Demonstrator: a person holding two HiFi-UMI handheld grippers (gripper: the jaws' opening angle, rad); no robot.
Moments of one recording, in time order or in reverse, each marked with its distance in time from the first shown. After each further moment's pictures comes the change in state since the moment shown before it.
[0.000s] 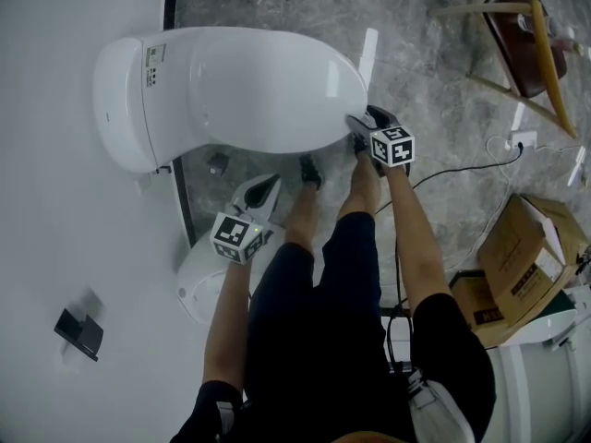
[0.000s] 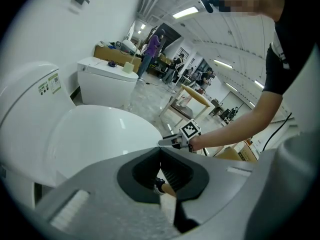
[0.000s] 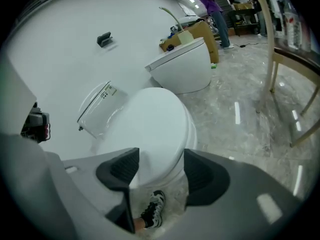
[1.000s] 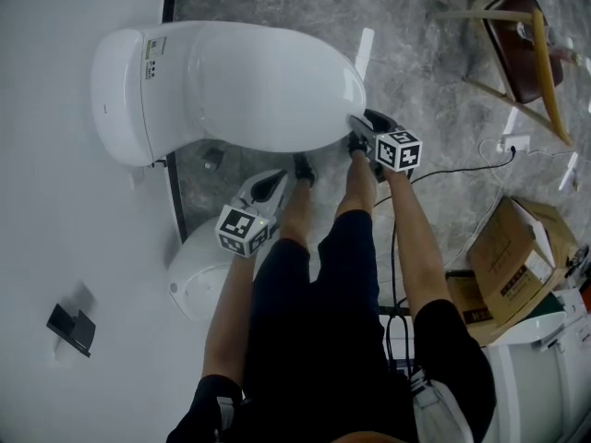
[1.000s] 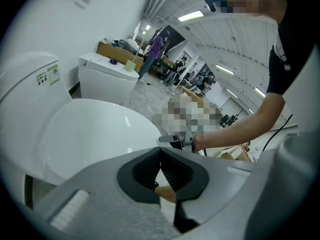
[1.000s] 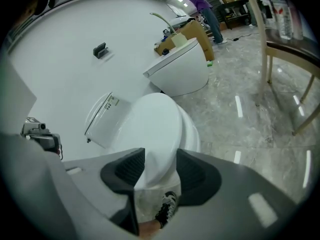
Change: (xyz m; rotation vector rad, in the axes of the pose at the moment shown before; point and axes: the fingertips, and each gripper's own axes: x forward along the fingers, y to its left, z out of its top) left arm 0.016 -0.011 -0.002 -0.059 -0.017 -0.029; right arm -0.026 0.014 0.018 0.108 -0.026 0.056
